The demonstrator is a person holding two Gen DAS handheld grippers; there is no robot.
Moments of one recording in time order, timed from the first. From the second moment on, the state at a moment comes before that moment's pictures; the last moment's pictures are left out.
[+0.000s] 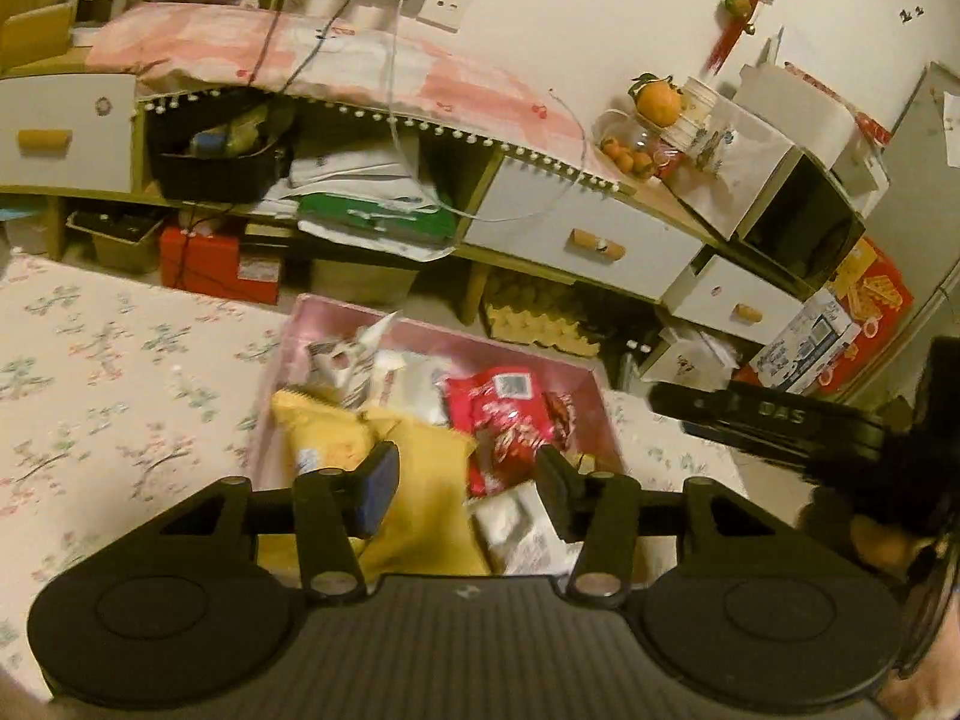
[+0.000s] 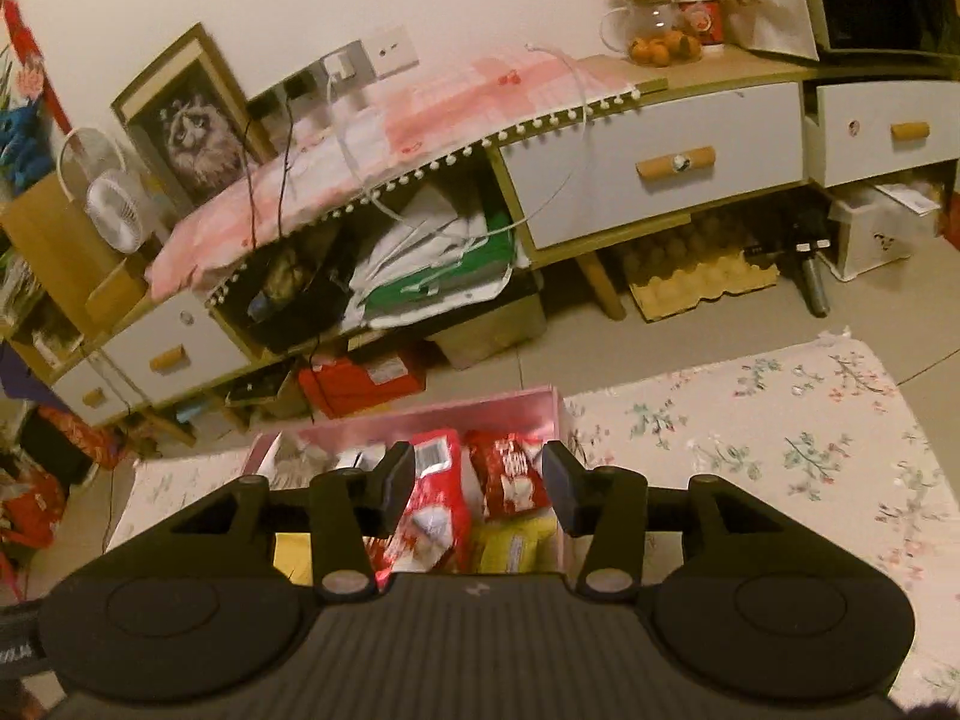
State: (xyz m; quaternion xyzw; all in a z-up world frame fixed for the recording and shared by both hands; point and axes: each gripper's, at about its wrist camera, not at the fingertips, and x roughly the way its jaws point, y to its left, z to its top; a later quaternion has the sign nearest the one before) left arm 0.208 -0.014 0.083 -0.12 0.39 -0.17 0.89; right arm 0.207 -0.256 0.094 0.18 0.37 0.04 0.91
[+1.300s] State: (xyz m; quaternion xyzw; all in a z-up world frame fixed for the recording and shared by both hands) left arm 0.099 0.026 0.006 0.00 0.52 -0.16 0.84; right arm 0.100 -0.158 0.025 0.12 0.58 0.07 0.81
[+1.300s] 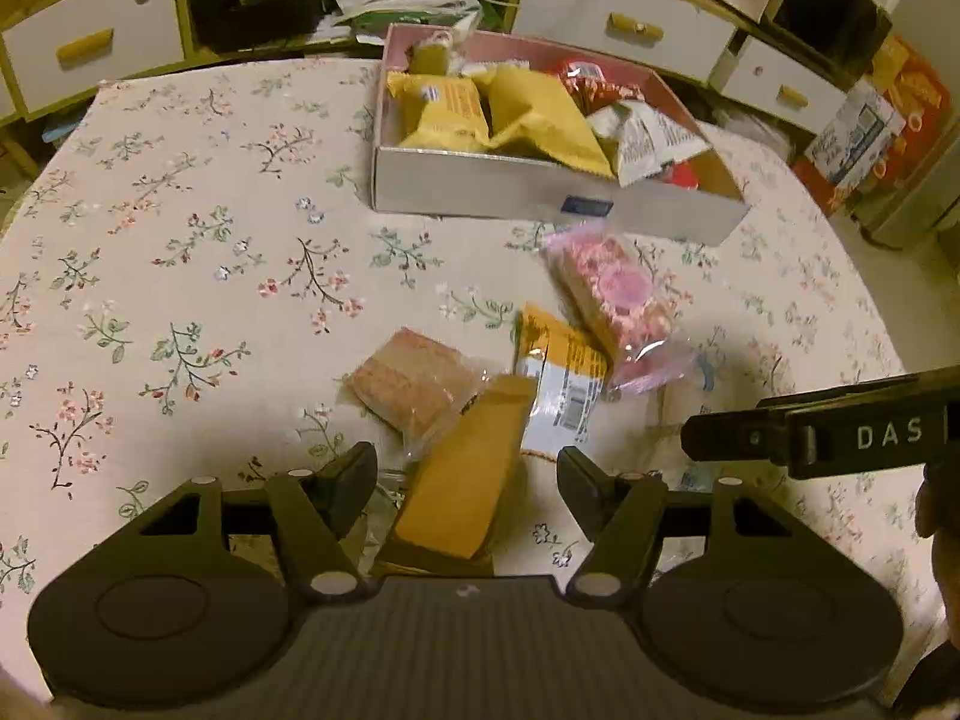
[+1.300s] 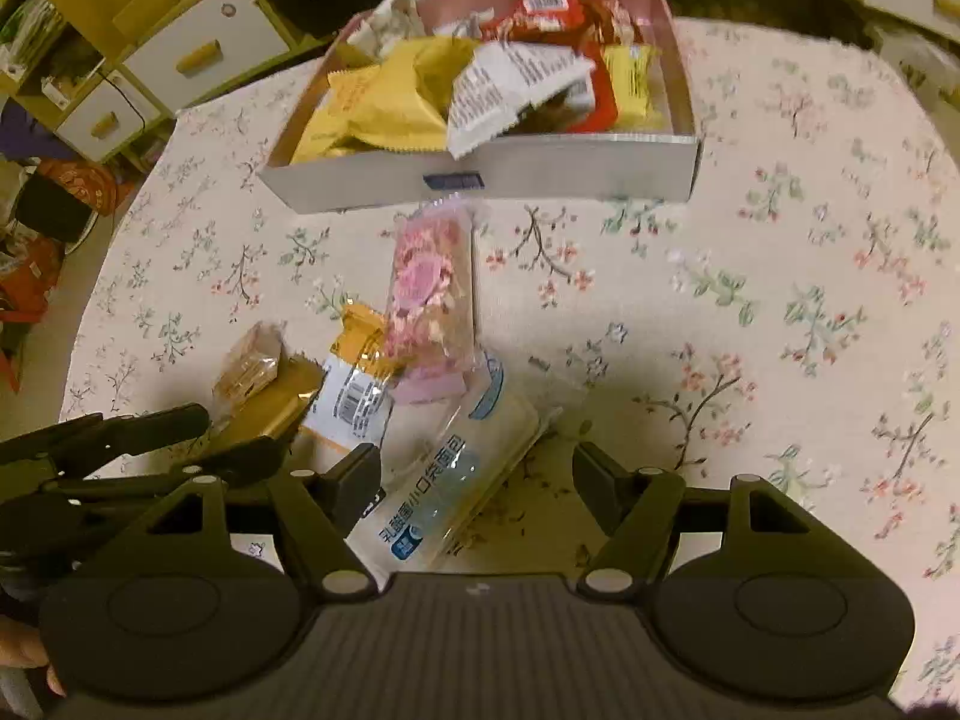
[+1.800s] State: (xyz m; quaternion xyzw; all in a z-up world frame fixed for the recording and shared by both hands) left arm 0.106 0.024 -0.005 0.00 0.52 -0.17 0.83; right arm 0.095 -0.152 0.011 0.16 0.57 0.09 0.80
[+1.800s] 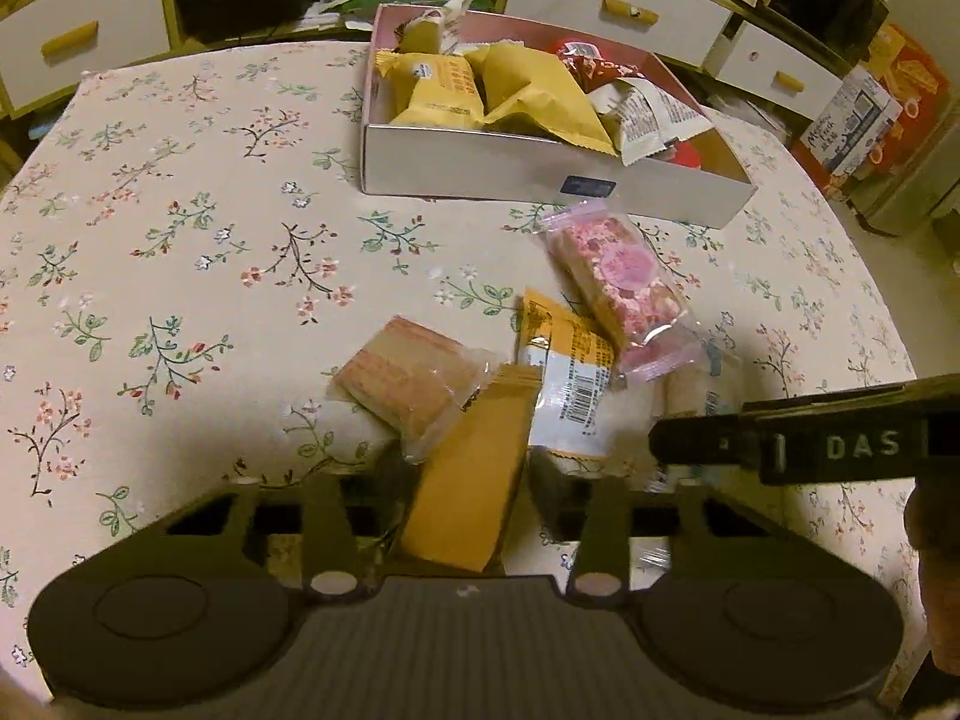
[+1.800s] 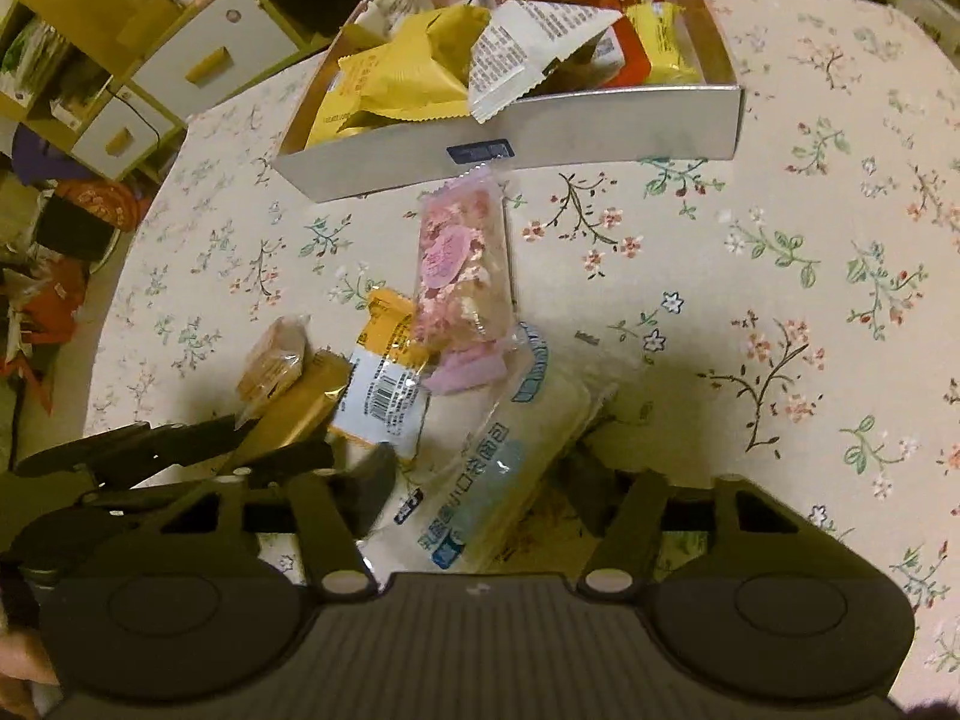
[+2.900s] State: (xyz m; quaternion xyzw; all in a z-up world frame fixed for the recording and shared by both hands) left arm 0.097 0.033 0.035 -0.07 0.48 -0.24 0.84; right arm 0.083 -0.165 0.055 0.19 0.54 0.14 0.81
